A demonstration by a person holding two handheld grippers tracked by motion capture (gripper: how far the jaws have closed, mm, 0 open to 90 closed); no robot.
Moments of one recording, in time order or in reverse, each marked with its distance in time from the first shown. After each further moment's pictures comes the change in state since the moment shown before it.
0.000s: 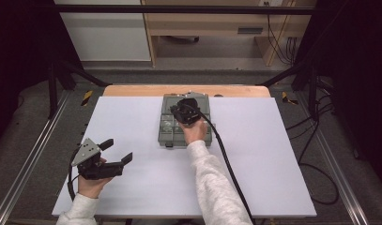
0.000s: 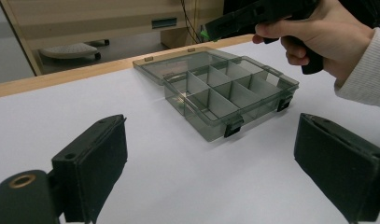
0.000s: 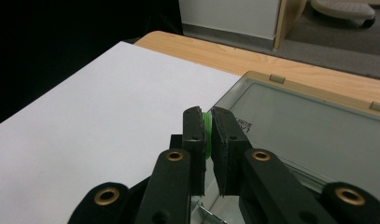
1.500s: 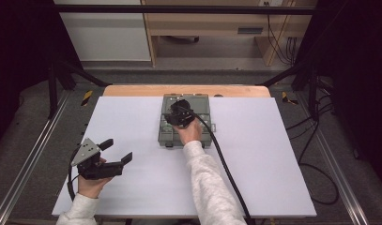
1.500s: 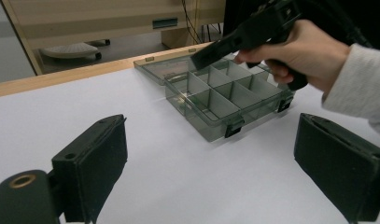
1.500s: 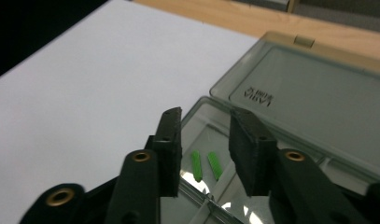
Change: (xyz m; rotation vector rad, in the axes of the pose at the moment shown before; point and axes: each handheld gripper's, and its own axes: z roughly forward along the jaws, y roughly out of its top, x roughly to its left) left arm 0.000 0.000 0.000 0.000 0.005 -0.005; right arm 0.003 -0.008 0.028 0.117 0.019 -0.021
